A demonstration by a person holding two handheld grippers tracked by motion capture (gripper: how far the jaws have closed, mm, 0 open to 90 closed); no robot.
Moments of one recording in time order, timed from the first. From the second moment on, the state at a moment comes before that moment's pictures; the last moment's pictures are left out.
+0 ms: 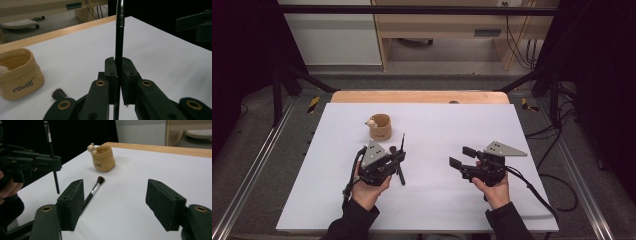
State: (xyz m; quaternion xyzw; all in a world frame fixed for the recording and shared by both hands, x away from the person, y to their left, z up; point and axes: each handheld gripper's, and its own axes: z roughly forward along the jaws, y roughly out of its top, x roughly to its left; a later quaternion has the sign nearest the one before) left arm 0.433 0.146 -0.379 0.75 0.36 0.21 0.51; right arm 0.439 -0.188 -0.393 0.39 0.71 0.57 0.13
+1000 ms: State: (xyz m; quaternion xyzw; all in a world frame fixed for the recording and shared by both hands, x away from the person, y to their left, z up) left arm 0.444 0.174 -0.366 0.73 0.38 0.23 0.52; right arm 0.439 -0.221 -0.403 0.43 0.71 0.52 0.21
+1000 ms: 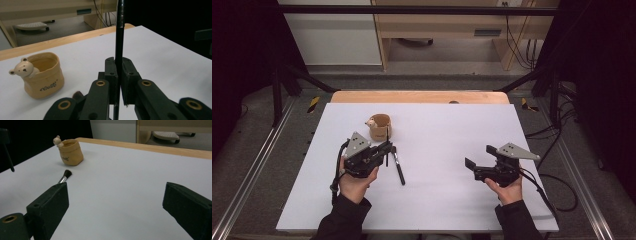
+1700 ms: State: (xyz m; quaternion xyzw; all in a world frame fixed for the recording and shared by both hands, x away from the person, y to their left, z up) left arm 0.465 0.187 -0.348 0.72 0.39 0.24 0.52; right arm 0.428 -0.240 -0.413 0.44 0.70 0.50 0.23
